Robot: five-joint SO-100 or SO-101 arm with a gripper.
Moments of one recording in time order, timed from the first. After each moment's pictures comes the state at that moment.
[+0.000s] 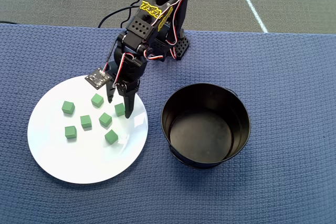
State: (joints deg) arm 33.0 115.0 135.4 37.2 -78.8
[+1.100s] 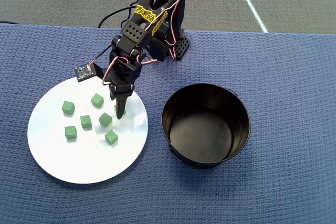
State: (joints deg) arm 35.5 107.8 132.5 40.5 -57.3
